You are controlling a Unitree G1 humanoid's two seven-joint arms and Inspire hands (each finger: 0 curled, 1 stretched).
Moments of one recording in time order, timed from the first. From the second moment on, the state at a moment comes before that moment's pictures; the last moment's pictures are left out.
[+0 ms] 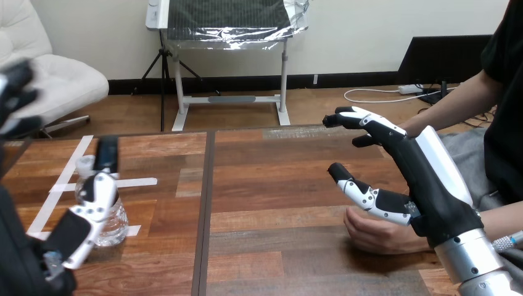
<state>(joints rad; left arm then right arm) 0.43 0.08 0.07 -0.43 0.58 -0.53 0.75 0.12 -0.32 -0.01 -0.23 -0.29 -0.32 0.12</state>
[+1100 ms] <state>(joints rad) 0.29 0.12 0.14 -0.18 0.49 -0.22 0.46 0.11 -0.32 -0.01 -0.23 -0.30 -0.30 0.12</state>
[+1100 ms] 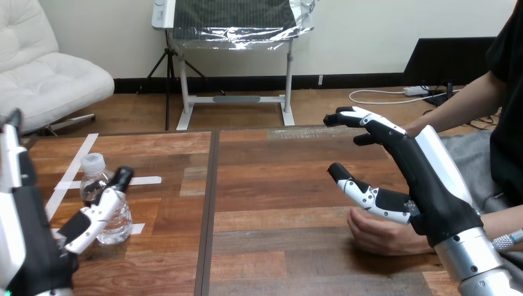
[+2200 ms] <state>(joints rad) 0.10 0.15 0.13 -0.01 0.47 -0.05 0.33 0.10 -0.32 -0.01 -0.23 -0.31 -0.30 0.13</state>
